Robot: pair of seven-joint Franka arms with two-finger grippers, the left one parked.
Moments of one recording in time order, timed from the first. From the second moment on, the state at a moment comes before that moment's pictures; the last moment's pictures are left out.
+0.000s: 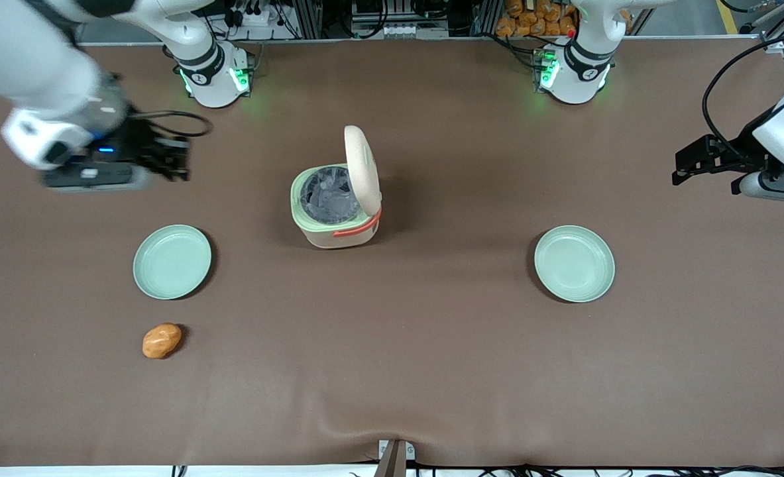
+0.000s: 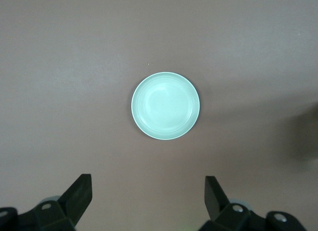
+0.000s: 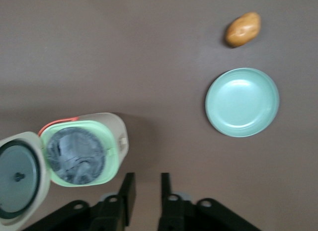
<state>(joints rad) 0.26 0.02 -0.04 -1.55 0.09 1.55 0.23</state>
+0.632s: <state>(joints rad) 0.22 -0.01 -0.24 -1.54 0.04 1.52 -0.09</state>
